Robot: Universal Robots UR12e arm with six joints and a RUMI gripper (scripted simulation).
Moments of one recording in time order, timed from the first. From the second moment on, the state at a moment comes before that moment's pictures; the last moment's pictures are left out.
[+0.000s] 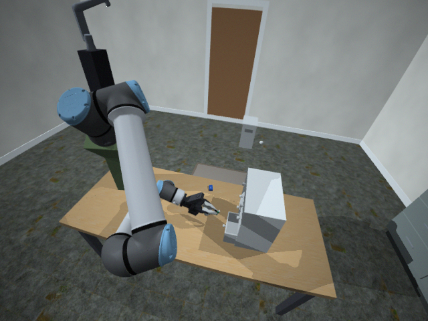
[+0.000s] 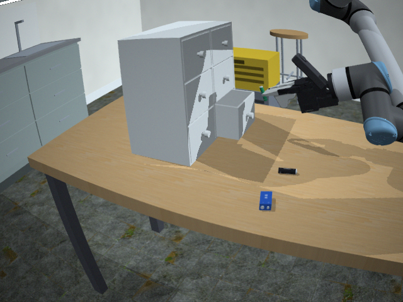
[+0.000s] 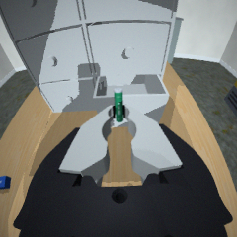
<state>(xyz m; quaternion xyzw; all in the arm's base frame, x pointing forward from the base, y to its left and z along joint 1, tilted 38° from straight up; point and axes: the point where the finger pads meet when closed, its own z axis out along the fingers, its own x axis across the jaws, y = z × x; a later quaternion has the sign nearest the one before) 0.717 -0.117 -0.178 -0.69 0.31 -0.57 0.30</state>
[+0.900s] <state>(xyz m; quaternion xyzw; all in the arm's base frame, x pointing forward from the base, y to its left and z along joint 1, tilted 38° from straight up) 0.774 -0.100 -0.170 -0.69 0.31 -0.58 0.30</state>
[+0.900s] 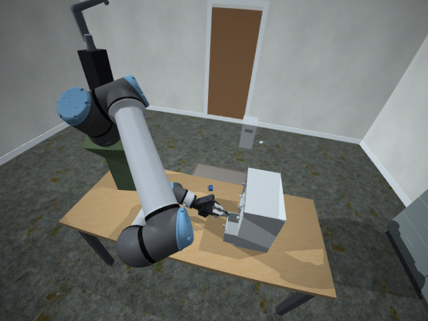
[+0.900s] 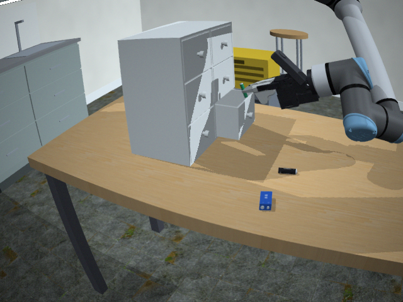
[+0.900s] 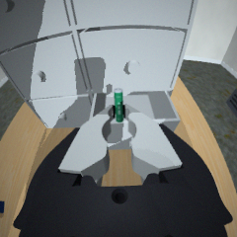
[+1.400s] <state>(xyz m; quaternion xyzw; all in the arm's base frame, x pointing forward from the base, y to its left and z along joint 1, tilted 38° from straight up) 0.797 -0.095 -0.168 -0.69 0.31 -0.58 0.30</state>
